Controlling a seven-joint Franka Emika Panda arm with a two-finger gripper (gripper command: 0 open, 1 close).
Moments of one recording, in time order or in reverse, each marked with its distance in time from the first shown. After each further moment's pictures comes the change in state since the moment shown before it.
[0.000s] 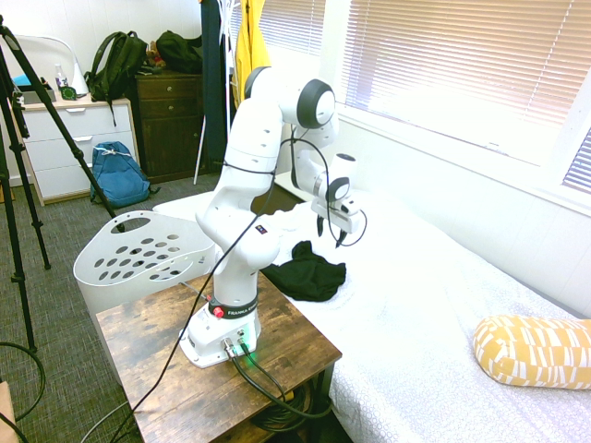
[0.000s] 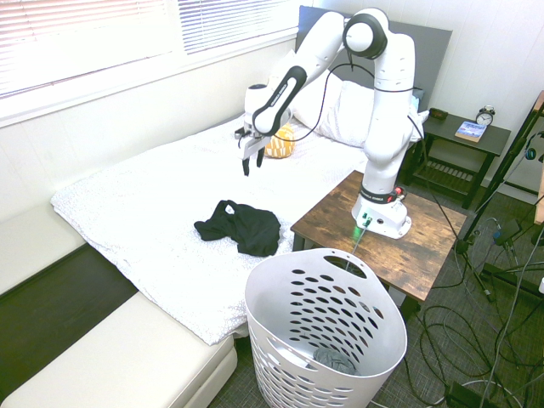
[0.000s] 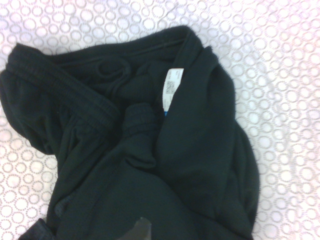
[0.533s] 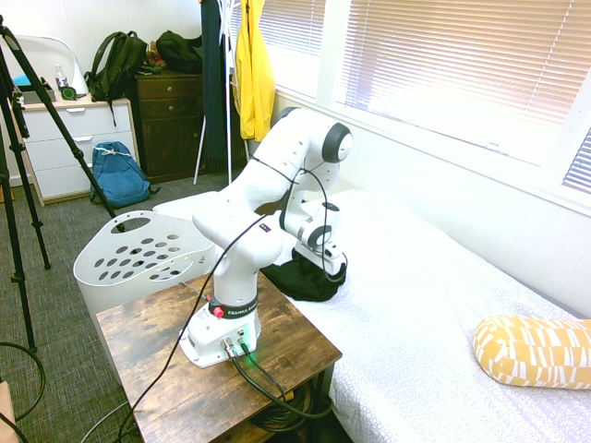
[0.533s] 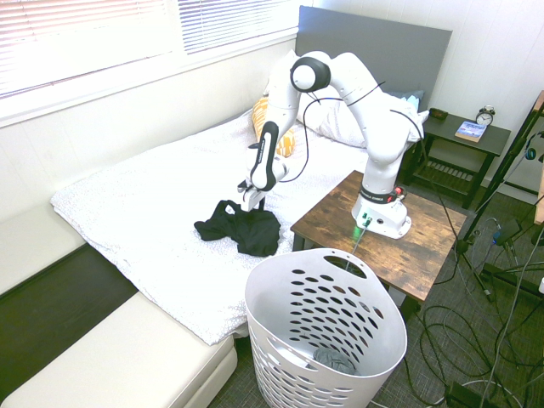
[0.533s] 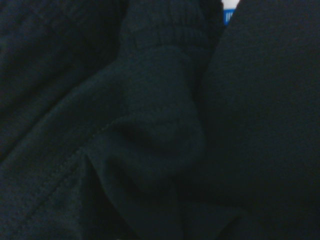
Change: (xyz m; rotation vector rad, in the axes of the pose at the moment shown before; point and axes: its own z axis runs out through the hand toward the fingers) arm -0.025 0.010 0.167 -0.015 -0.071 -0.063
